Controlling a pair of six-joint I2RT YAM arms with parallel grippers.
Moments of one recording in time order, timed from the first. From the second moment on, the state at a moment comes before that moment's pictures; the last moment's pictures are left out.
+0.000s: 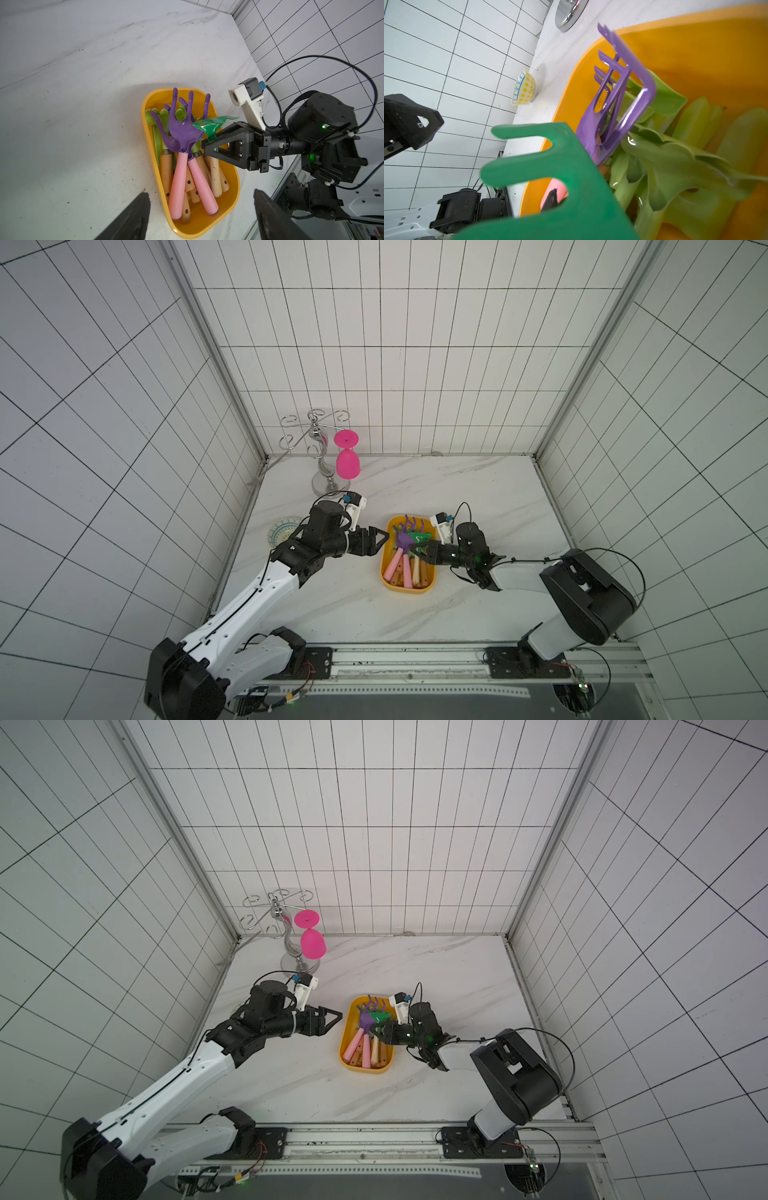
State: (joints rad) left arm -0.50 1.05 0.84 -0.40 0.39 -0.43; right arm 0.69 1.57 0.50 0.61 -0.52 0.74
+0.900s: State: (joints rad) left arm -0.51 1.30 0.88 -0.46 0.35 -0.40; right arm 0.85 1.19 0.70 -0.26 -0.12 0.47
